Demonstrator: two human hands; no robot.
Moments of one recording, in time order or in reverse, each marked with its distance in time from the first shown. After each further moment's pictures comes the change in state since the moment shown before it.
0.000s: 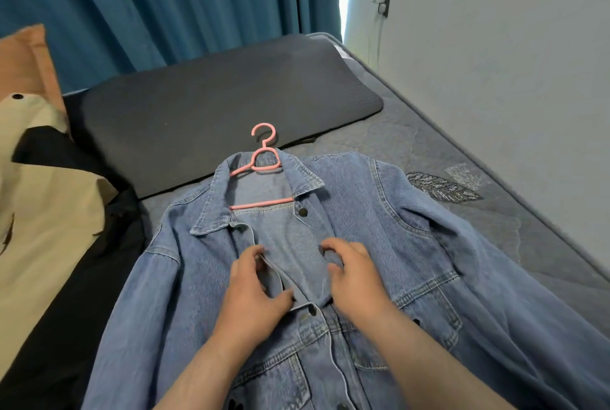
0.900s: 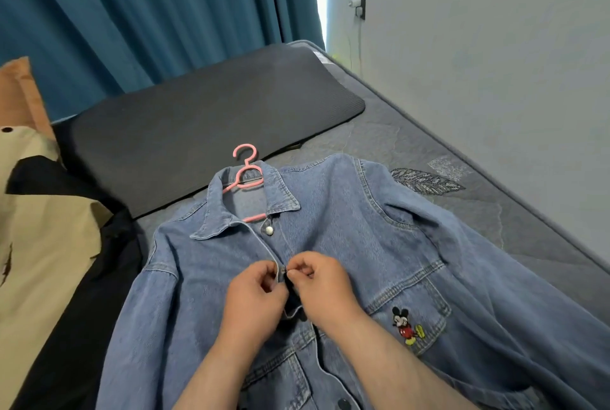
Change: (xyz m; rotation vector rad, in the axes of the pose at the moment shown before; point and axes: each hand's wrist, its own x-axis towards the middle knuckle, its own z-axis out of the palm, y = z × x) left_hand -0.003 0.027 0.001 -0.035 0.017 0.041; right_hand -0.005 -0.024 0.031 0.338 0.017 0.062
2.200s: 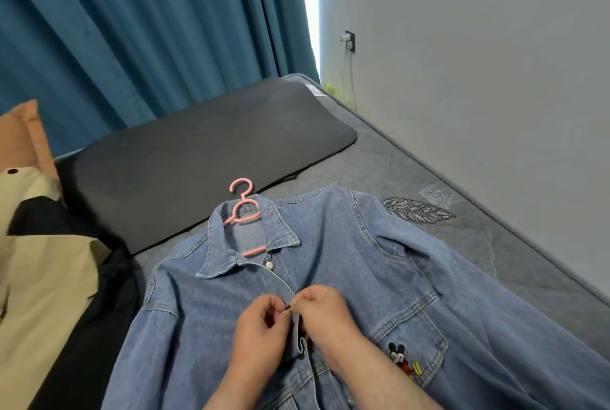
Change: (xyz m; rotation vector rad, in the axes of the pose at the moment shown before) left_hand 0.010 -0.004 0.016 -0.120 -0.013 -0.006; right_hand 0.012 -0.004 -0.003 0.290 0.029 0.315
